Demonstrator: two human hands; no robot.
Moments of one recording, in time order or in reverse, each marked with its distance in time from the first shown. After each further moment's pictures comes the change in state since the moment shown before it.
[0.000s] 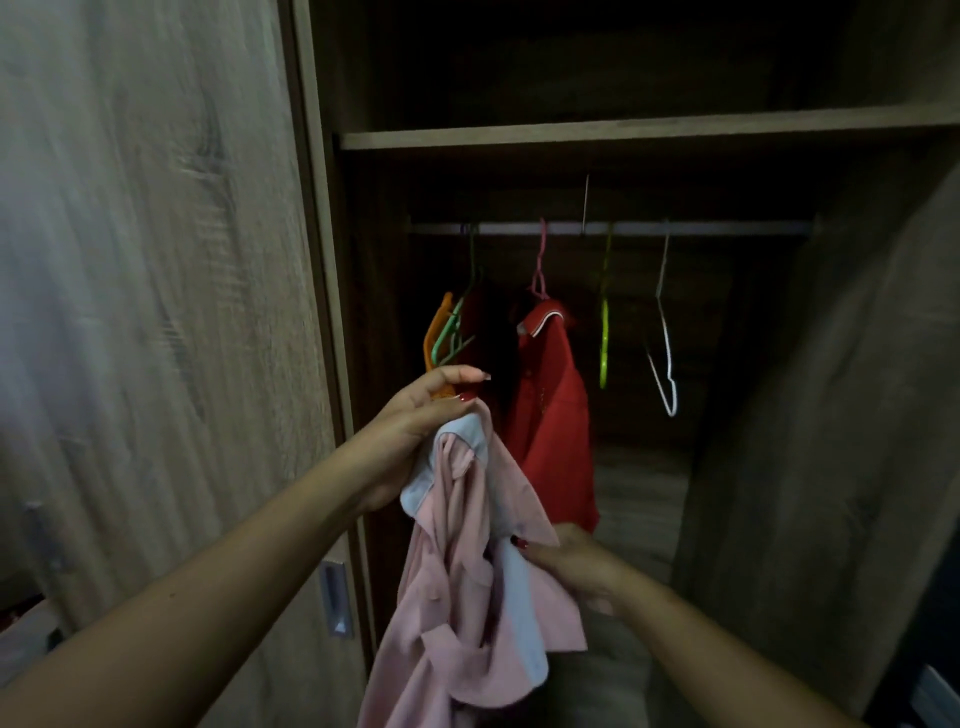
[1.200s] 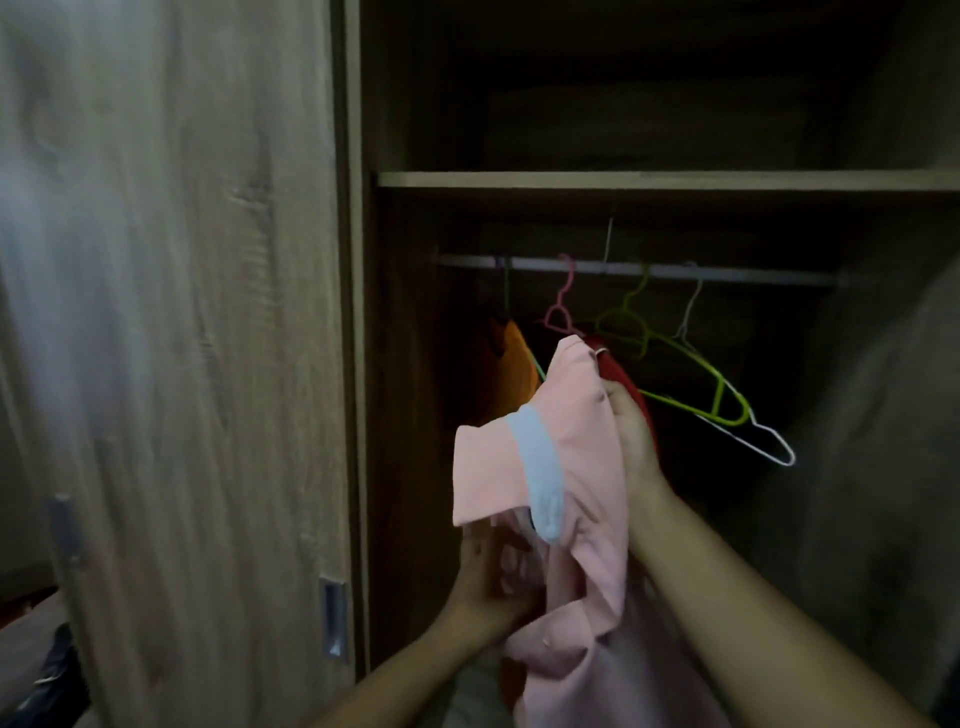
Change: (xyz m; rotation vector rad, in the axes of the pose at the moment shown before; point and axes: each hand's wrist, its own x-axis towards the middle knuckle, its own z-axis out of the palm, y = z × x) left_hand -0.013 -0.140 0.059 0.583 0.294 -0.157; right_hand -0.053 -0.169 -0.006 0.864 -0.052 -0.322
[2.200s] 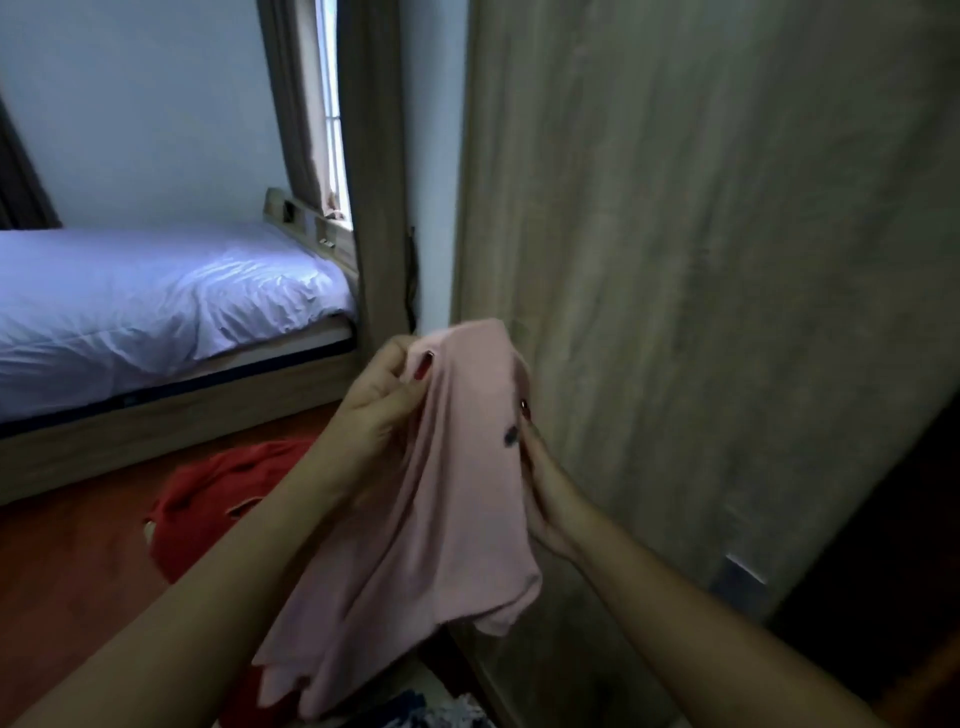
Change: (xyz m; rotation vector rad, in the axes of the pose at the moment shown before) left_hand -0.185 -0.092 -0.414 -0.674 0.559 0.218; right_hand 0.051 0.420 0.225 -0.312 -0.417 0.678
